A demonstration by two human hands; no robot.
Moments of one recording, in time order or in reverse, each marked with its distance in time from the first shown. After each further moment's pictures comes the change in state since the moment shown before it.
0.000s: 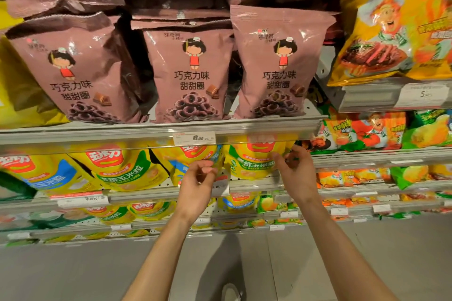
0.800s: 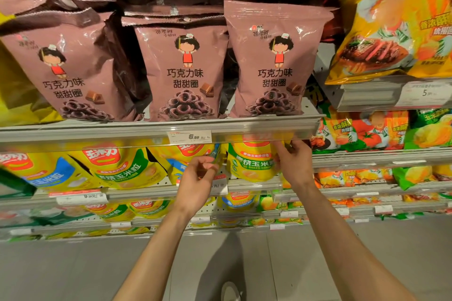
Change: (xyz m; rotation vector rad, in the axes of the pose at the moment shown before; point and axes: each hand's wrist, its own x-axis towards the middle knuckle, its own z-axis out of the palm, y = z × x) left_hand 0.010 -0.002 0.007 -0.013 -0.031 0.000; right_hand 0.024 -0.012 0.003 0.198 -0.054 0.007
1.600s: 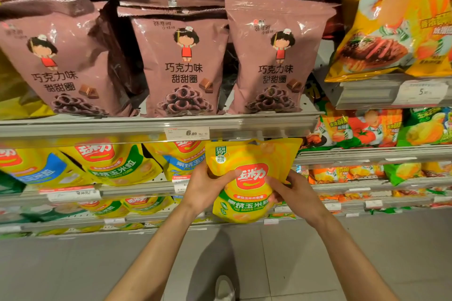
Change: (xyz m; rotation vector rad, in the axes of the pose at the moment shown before) left_hand -0.005 0.001 0.019 -0.101 -0.202 -0.044; right_hand -0.057 0.019 -0.030 -0.059 -0.364 0.265
